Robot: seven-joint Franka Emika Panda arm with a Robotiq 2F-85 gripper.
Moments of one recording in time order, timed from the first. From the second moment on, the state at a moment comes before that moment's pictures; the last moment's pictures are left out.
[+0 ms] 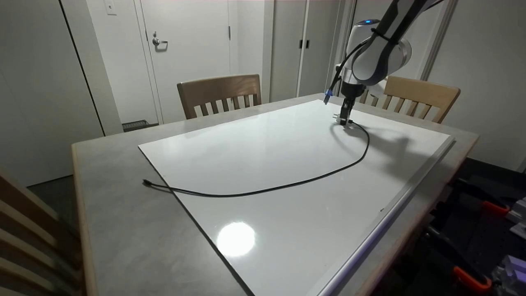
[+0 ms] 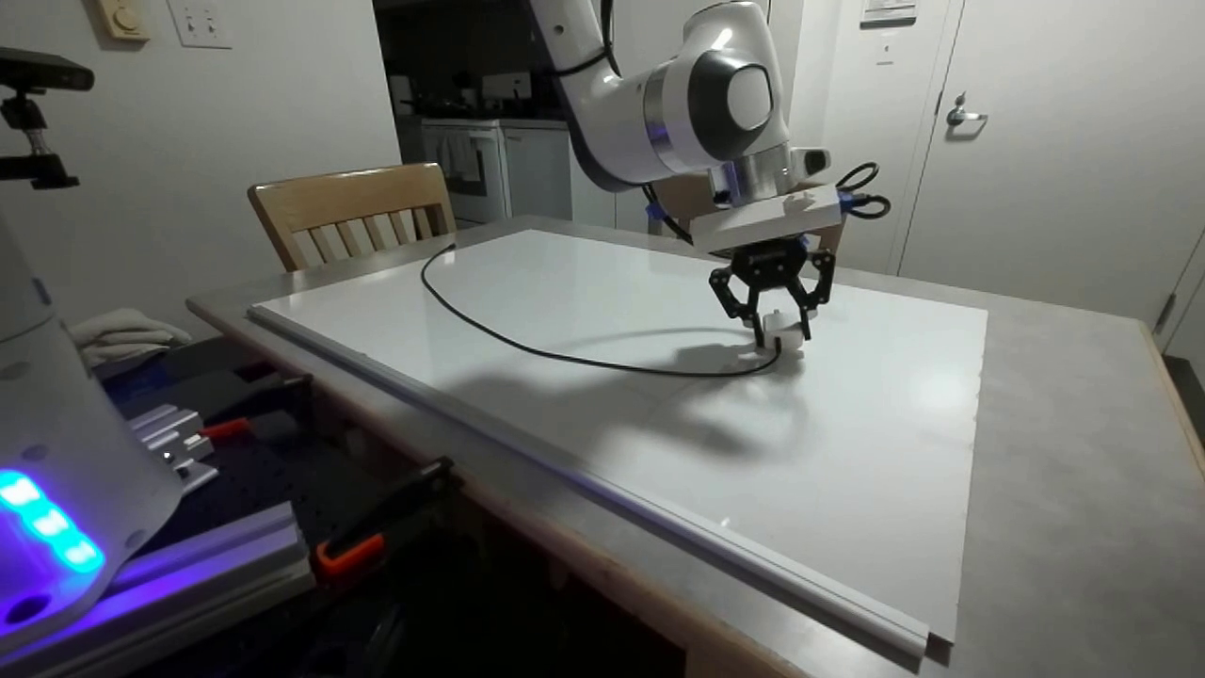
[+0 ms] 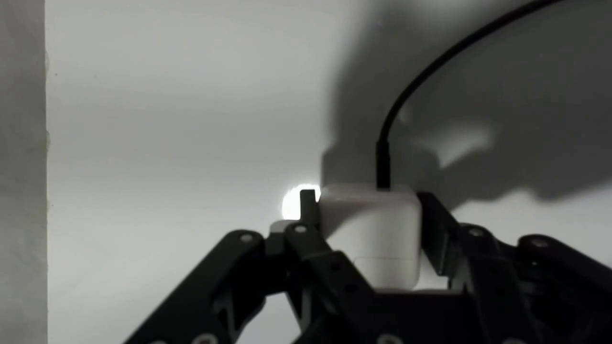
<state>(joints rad) -0.22 0.66 -0.18 -2.01 -0.34 2.88 -0.42</state>
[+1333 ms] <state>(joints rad) -0.22 0.66 -0.21 -2.00 -0.18 2.89 -0.12</state>
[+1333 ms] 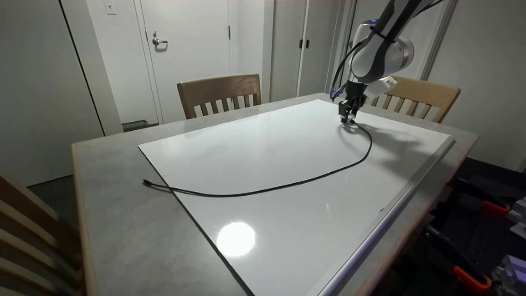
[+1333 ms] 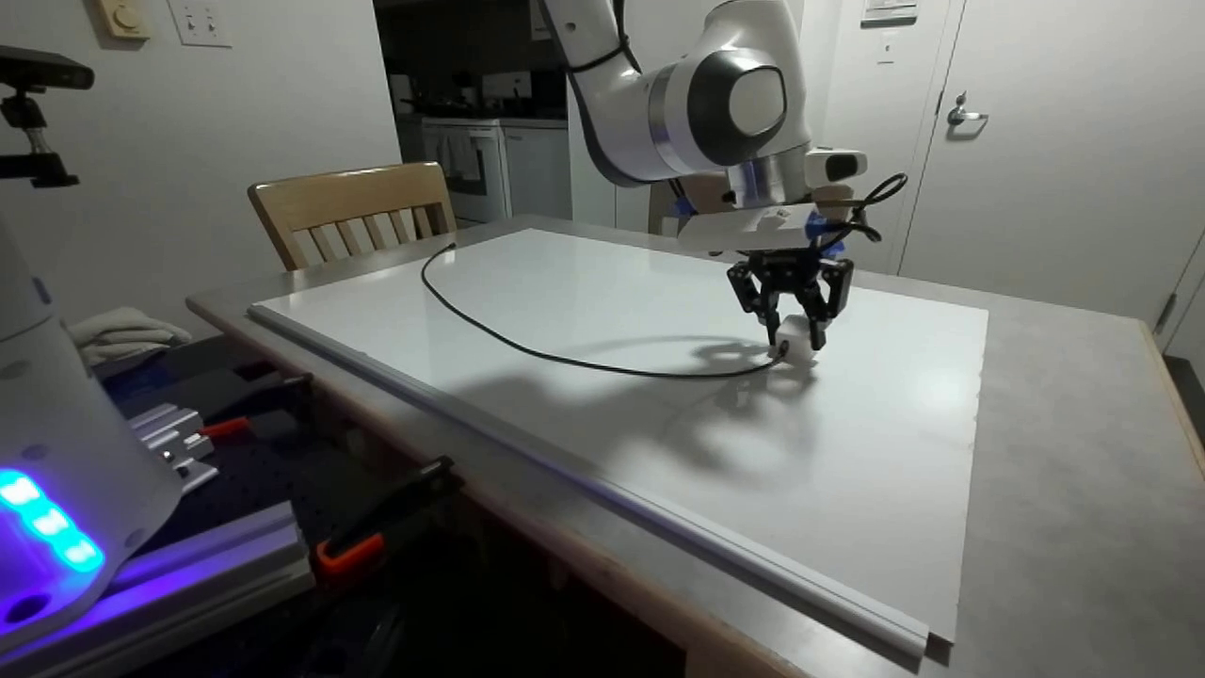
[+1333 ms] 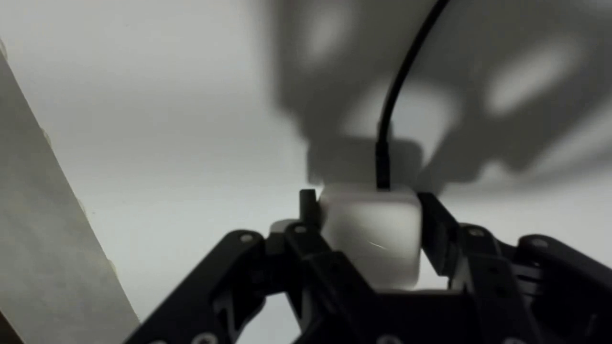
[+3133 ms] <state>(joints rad) -0.27 0.67 -0.18 -1.97 0.20 2.83 0.18</state>
